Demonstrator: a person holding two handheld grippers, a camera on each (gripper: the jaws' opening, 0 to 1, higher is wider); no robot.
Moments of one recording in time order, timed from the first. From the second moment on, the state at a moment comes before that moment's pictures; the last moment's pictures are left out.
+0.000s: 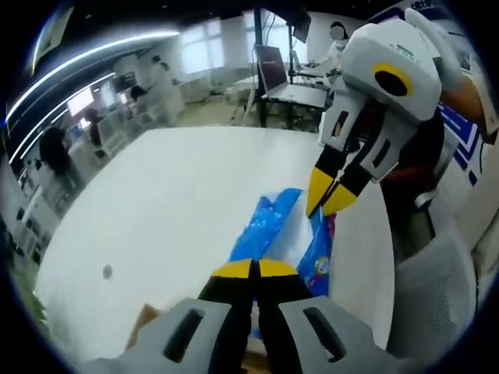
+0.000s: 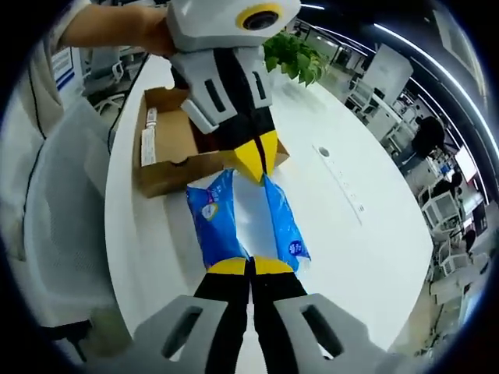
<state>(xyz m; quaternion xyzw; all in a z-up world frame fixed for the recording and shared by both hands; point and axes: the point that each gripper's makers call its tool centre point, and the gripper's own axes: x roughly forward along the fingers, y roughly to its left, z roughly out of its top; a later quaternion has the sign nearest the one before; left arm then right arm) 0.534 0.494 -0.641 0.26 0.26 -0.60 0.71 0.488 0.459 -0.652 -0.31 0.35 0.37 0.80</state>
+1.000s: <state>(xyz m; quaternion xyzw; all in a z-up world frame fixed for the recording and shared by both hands) 0.535 0.410 -0.675 0.26 0.26 -0.64 0.67 0.492 0.372 -0.685 -0.32 0.37 0.36 0.80</state>
